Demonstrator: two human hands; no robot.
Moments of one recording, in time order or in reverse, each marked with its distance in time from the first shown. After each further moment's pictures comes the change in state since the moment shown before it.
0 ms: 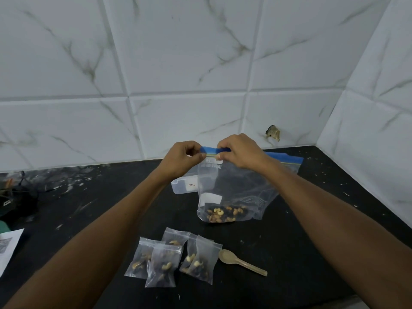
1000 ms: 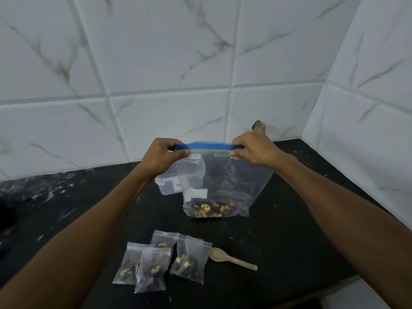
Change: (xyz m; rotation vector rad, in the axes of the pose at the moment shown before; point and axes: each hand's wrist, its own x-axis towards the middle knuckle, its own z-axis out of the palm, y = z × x) left_hand 0.012 -0.006 -0.003 -0.035 0.033 -0.051; right_hand -0.027 0.060 -0.020 -0.106 -0.017 0.048
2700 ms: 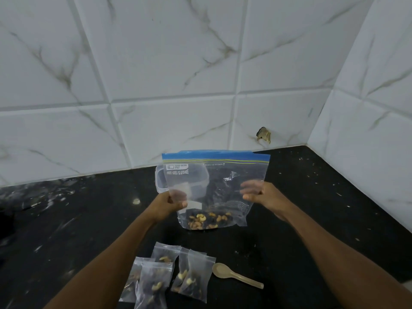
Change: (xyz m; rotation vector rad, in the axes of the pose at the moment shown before) left_hand -0.035 -0.104 0.039 -0.202 -0.276 -0.394; right_hand -0.044 0.050 0.107 0.984 -0.097 0.351
